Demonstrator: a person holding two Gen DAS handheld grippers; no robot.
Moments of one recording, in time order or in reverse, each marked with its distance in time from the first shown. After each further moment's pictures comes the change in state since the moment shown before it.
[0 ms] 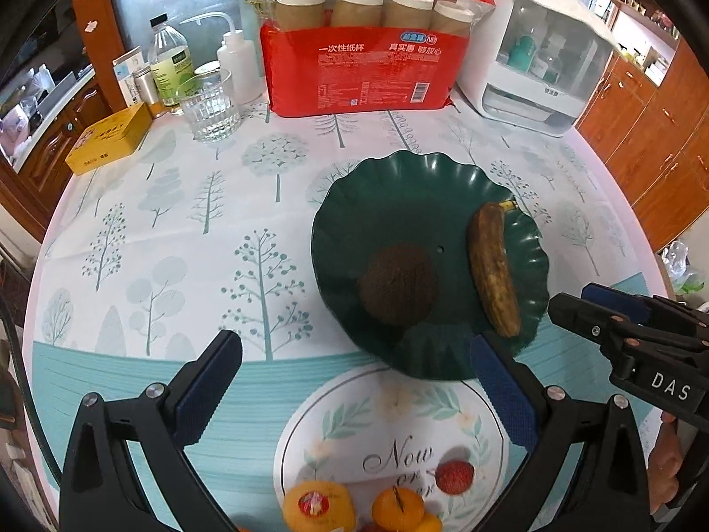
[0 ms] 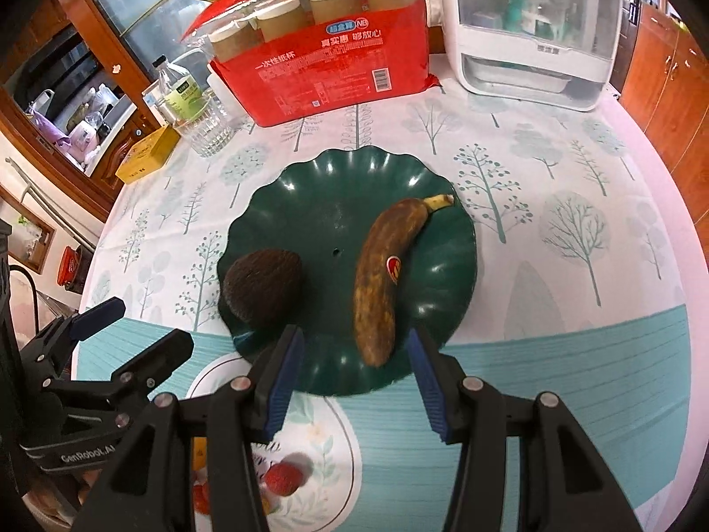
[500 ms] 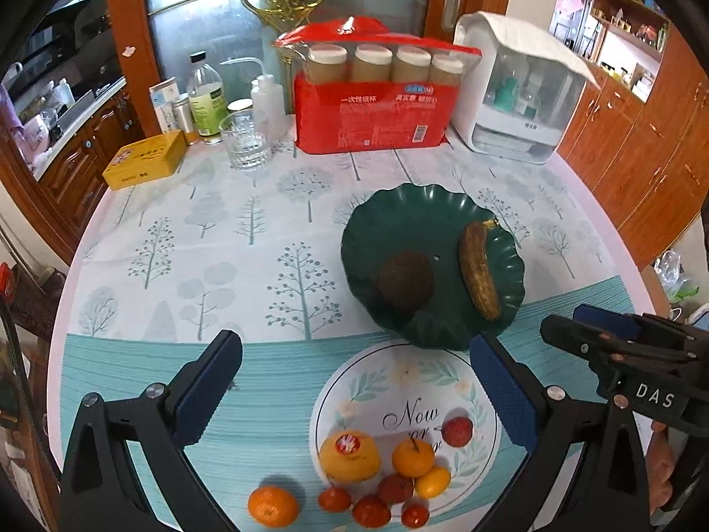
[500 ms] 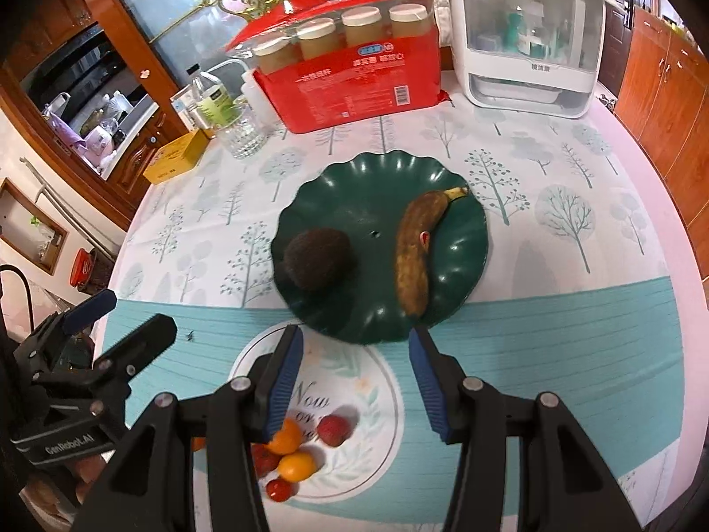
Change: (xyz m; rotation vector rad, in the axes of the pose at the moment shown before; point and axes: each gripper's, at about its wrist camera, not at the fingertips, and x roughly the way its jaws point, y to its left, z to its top) left arm -0.085 0.022 -0.032 -0.004 -0.115 0.006; right arm -0.054 0.039 -0.038 0.003 -0.043 0.019
